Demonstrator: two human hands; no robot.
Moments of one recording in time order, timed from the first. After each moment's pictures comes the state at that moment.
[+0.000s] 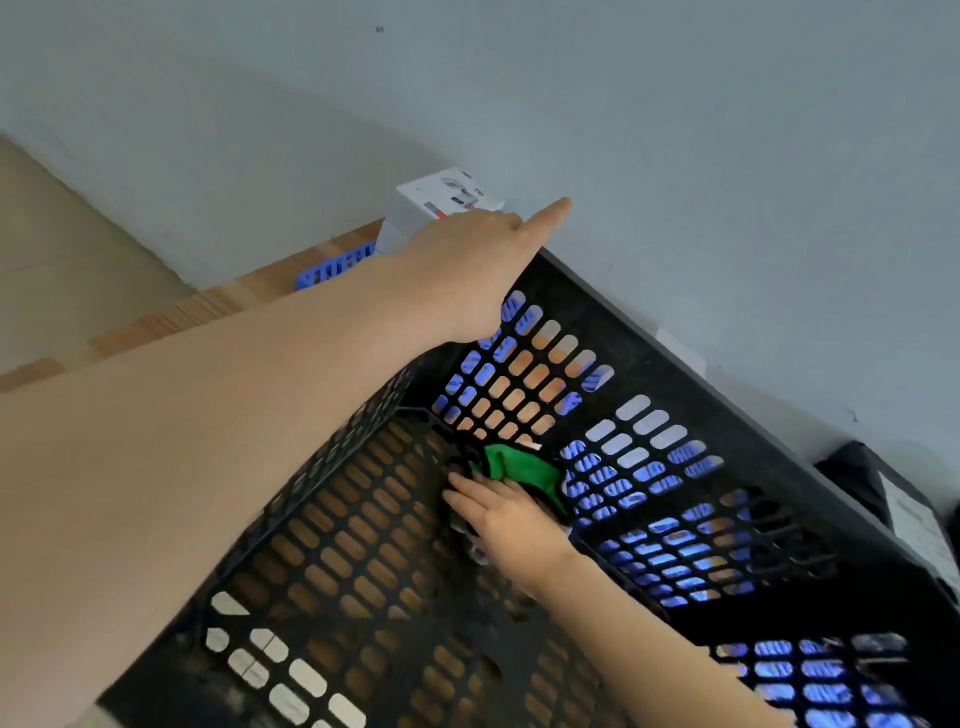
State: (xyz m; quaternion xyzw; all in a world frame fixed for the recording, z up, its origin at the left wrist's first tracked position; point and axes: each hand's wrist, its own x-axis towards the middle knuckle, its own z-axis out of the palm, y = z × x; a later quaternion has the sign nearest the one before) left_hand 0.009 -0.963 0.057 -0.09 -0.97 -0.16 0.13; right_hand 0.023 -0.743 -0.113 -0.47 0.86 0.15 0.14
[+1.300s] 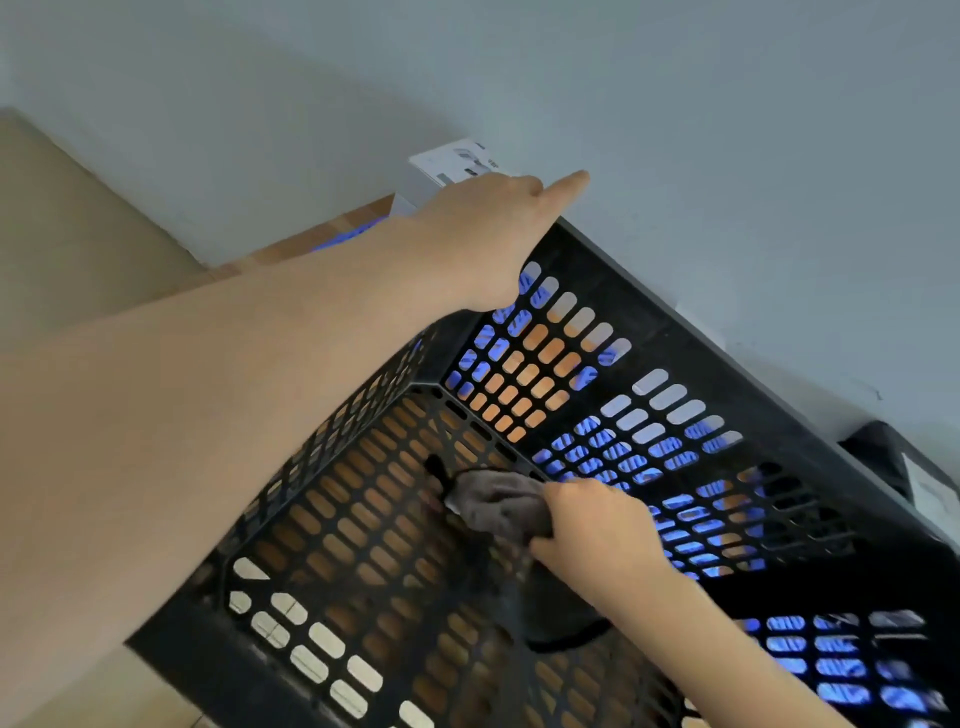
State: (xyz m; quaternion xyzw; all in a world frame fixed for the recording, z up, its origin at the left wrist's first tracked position) left_hand 0.006 -0.964 0.054 -0.09 -0.97 -0.17 0.15; right_hand 0.072 -0.738 -0.028 -0.27 0.95 0.14 0.09
